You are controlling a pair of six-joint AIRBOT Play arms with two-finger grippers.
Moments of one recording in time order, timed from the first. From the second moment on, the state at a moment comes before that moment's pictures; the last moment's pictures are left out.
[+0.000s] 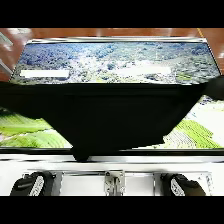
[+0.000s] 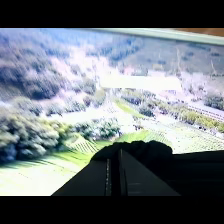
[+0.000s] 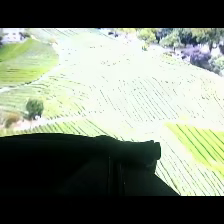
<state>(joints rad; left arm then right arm) 0.23 -0.51 1.23 1.12 -1.16 -1.46 -0.14 -0.92 1.50 -1.34 1.49 1.47</state>
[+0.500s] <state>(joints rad) 0.02 -0.95 0.82 0.76 -0.48 -1.33 -0.14 -1.39 1.38 -1.32 0.86 1.68</state>
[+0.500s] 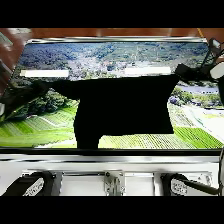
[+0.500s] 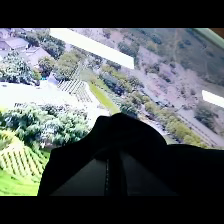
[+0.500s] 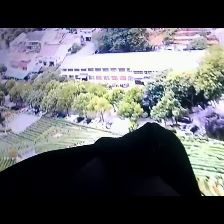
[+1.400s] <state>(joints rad) 0.33 -1.23 0.89 0.92 -1.15 -1.32 -0.47 -1.45 1.45 -1.33 1.40 1.43</state>
